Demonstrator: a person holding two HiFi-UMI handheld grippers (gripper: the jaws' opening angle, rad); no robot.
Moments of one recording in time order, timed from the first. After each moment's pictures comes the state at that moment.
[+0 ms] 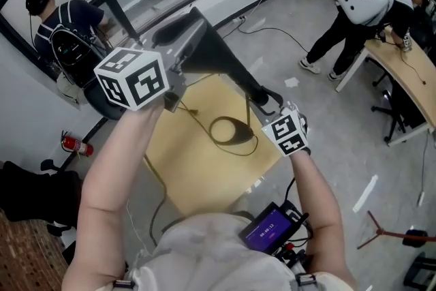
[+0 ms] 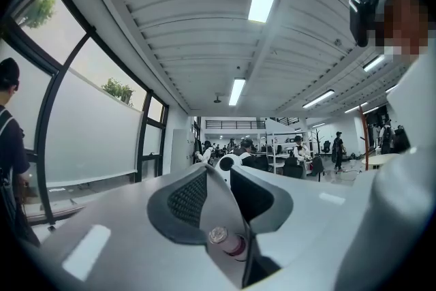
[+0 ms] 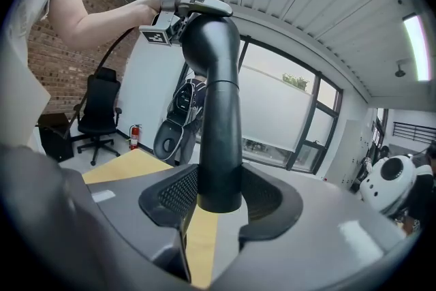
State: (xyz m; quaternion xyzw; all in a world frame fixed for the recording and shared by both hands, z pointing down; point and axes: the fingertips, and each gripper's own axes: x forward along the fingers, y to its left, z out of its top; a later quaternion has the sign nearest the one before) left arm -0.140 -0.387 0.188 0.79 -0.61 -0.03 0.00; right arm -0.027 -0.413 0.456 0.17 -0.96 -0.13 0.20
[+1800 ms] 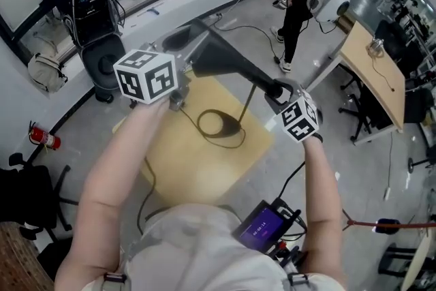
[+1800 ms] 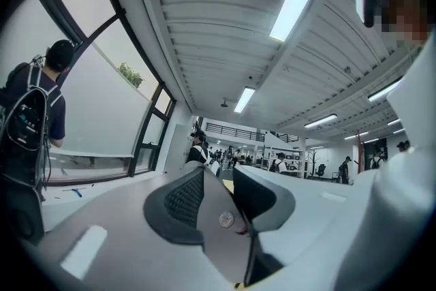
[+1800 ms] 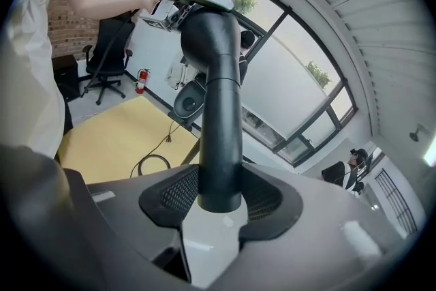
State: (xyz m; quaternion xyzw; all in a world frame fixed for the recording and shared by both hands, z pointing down) left arm -0.207 -0.359 0.255 0.80 -0.59 -0.10 0.07; right arm -0.006 -0.421 0.443 0.17 -0.87 -0.25 0.39
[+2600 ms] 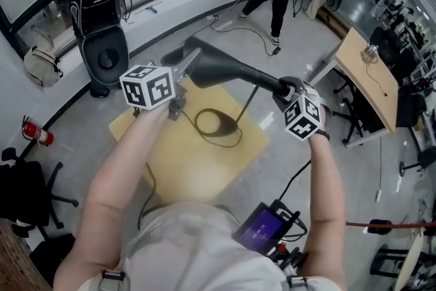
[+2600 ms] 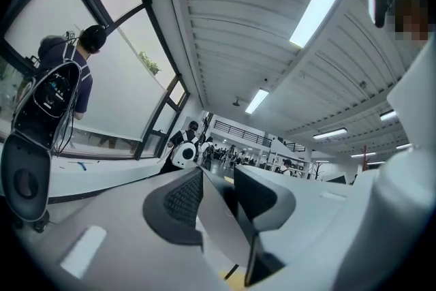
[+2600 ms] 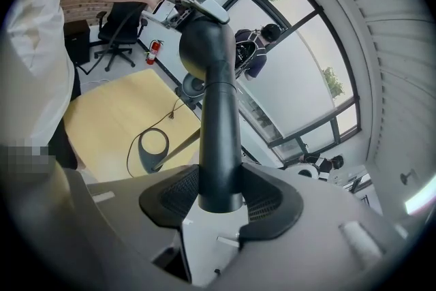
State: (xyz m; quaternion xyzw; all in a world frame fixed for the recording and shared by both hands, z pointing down) left arm -0.237 -0.336 0.325 0.78 -0.60 -0.13 0.14; right arm 0.006 -0.412 0.426 0.16 -0.80 -0.32 0.48
